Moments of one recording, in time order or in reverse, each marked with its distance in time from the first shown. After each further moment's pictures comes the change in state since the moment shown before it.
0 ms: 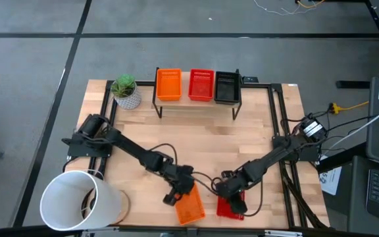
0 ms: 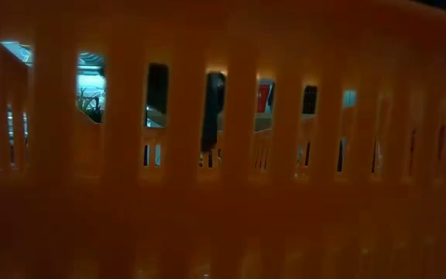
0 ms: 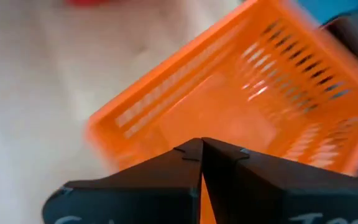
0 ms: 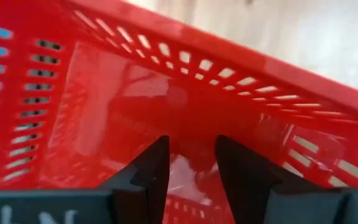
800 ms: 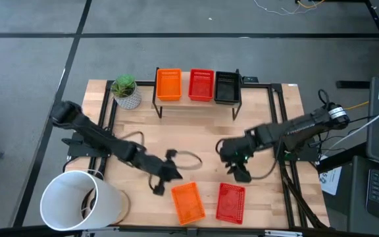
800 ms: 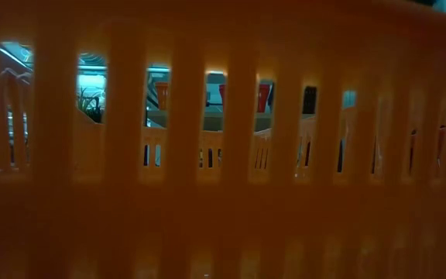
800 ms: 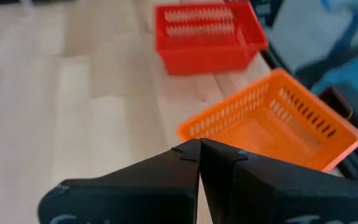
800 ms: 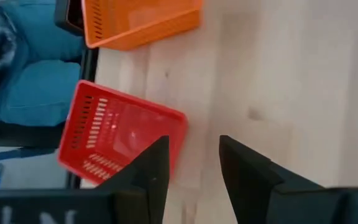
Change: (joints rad) left arm -0.069 -0.388 -0.259 0.115 -0.364 -0.004; right arm -0.282 -0.373 0.128 -0.411 -0.065 -0.177
